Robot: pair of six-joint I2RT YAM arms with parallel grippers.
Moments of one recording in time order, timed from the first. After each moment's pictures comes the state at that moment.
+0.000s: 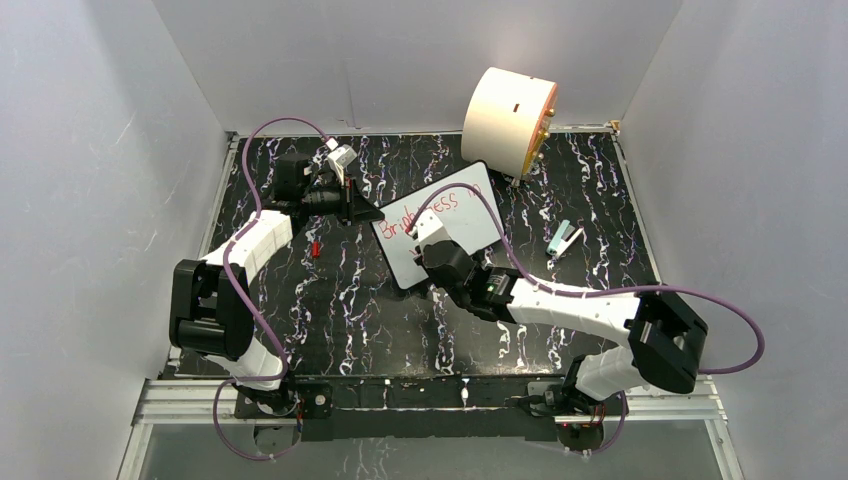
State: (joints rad) left arm -0.17 1.58 1.06 -0.09 0.99 -0.07; right arm 1.11 1.40 0.88 -0.06 0.55 0.07
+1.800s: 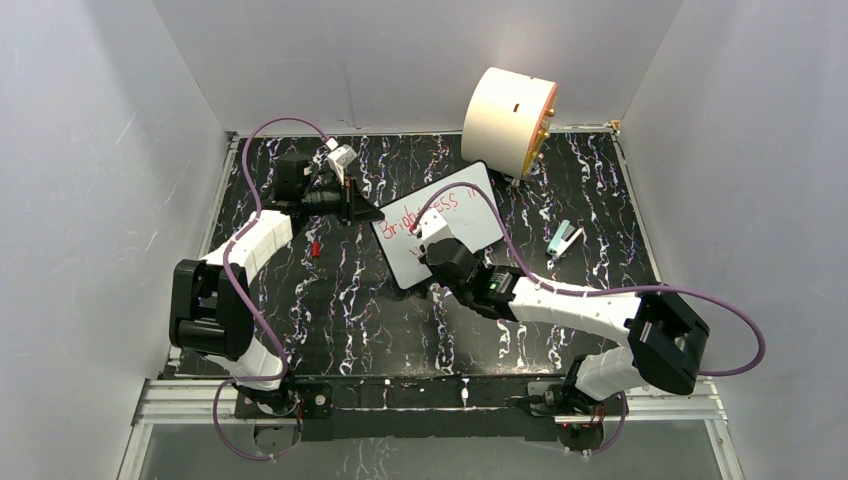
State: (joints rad) left arm -0.17 1.58 1.06 -0.09 0.99 -0.07; right arm 1.08 1.39 0.87 -0.07 0.53 0.07
